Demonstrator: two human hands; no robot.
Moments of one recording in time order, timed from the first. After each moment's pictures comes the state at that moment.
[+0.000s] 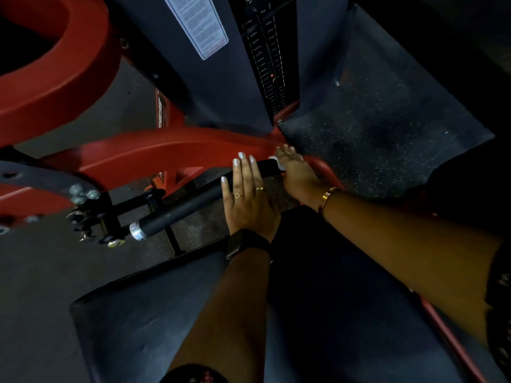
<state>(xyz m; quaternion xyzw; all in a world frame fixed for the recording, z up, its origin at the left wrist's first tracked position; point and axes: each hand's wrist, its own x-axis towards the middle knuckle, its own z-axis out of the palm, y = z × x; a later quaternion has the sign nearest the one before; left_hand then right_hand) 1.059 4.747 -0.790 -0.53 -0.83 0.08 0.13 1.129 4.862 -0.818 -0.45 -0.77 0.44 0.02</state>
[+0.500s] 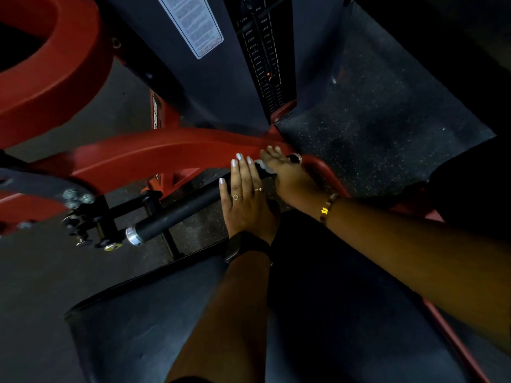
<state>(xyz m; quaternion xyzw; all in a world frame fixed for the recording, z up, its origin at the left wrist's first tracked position) 1.055 4.747 -0.795 -0.53 -0.82 0.09 0.18 1.126 4.851 -0.804 -0.41 -0.79 0.45 0.05</state>
